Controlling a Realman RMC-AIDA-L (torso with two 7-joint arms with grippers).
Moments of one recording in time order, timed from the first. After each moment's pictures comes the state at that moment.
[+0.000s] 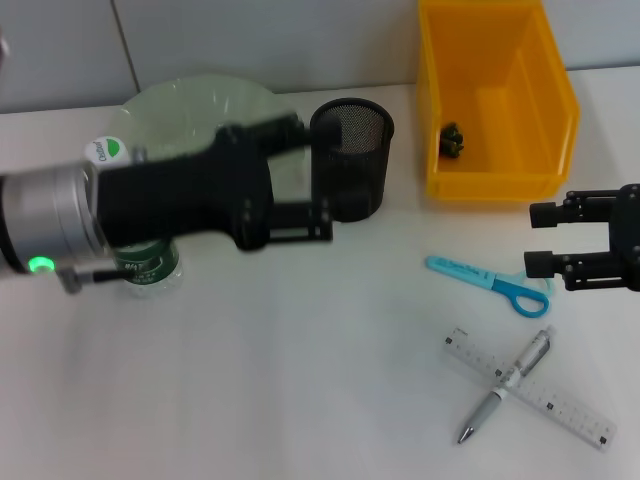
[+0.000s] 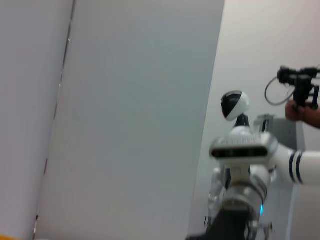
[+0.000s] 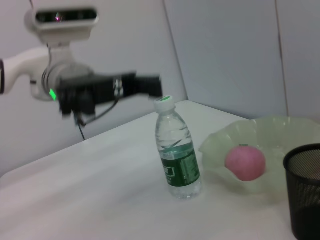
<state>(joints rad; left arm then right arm) -0.60 -2.07 1.12 0.67 1.44 1.64 -1.36 0.44 1.99 -0.52 -0.94 -2.08 -1.91 1.53</state>
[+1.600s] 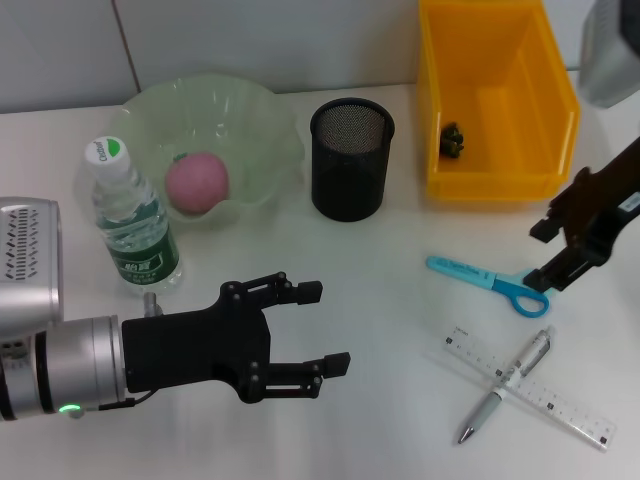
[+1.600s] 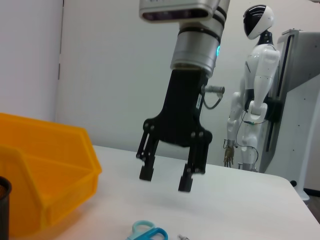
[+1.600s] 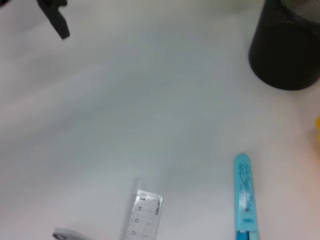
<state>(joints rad) -0.48 -2.07 1.34 0.49 1.44 1.47 -1.05 0.77 1.98 -0.97 -1.13 -2.68 -1.80 1.94</state>
